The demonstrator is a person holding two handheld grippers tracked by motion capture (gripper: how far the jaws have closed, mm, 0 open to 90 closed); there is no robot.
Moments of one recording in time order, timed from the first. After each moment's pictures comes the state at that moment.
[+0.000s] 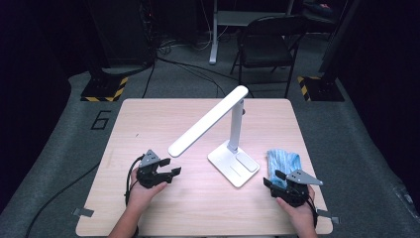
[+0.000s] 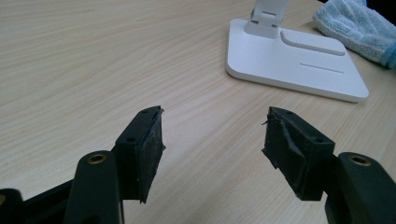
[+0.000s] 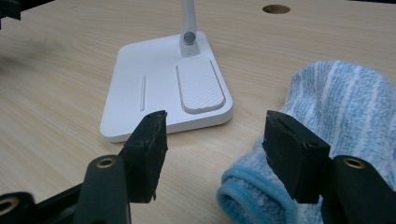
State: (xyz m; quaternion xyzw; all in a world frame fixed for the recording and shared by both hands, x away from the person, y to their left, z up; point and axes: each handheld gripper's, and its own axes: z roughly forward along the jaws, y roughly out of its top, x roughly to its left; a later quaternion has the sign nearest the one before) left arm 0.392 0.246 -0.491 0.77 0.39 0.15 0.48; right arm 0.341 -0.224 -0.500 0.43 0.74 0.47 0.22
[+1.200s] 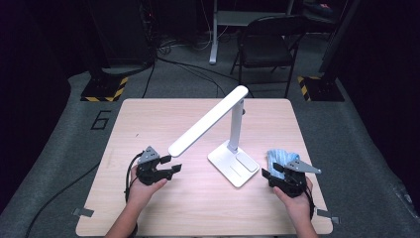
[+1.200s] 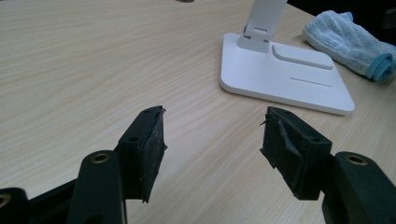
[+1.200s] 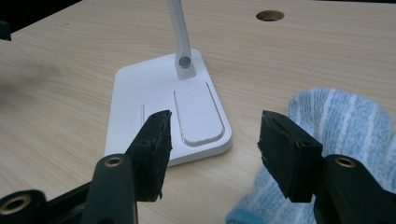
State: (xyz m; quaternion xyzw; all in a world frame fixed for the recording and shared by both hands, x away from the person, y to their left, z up) left arm 0.397 0.244 -0.478 0.77 0.38 0.14 0.50; right arm 0.360 -0.213 -0.475 0.46 0.73 0.46 0.21
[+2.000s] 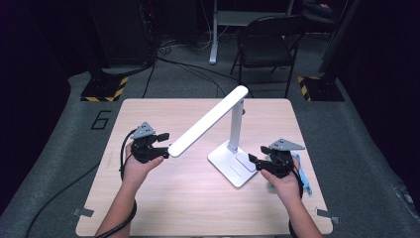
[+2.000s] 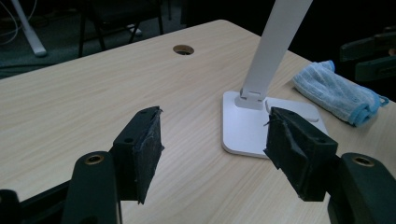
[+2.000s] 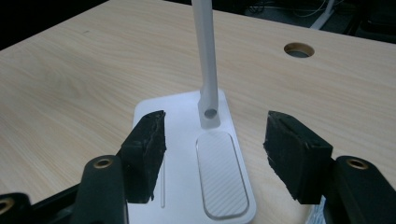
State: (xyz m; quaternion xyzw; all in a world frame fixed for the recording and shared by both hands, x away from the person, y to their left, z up) left arm 0.425 0.253 -0.404 0.77 0.35 0.16 0.52; right arm 0.401 -0.174 -0.433 0.42 0.76 0.46 0.20
